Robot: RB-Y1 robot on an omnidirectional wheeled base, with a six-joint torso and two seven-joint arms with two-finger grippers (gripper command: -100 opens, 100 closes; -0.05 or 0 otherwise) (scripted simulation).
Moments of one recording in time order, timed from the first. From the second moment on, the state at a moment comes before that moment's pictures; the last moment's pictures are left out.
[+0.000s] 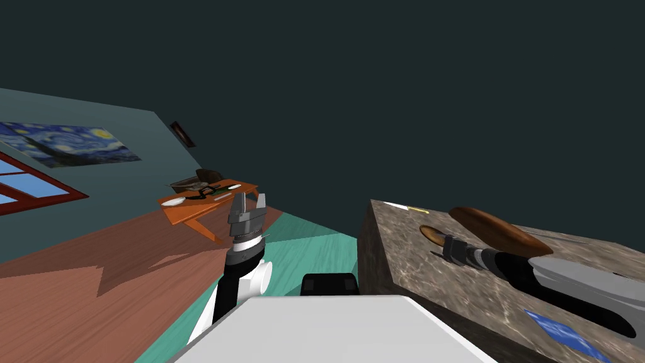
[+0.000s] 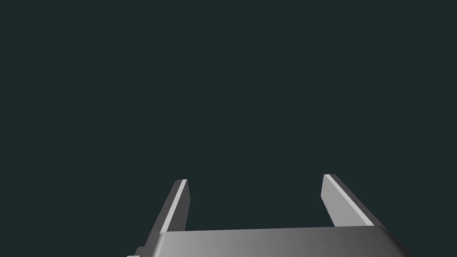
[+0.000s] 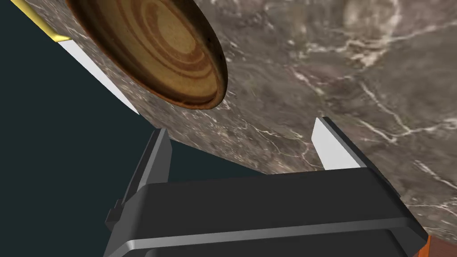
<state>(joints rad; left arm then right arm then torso) 0.51 -0.01 0.00 -2.33 -0.08 -0.64 0.02 0.55 -1.39 0.12 -1.34 0.68 -0.36 0.52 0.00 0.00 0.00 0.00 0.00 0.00</state>
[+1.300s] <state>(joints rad) 0.51 -0.01 0.00 -2.33 -0.08 -0.64 0.02 0.53 -1.40 0.17 -1.26 0.72 -0.37 0.58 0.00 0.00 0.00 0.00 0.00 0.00</state>
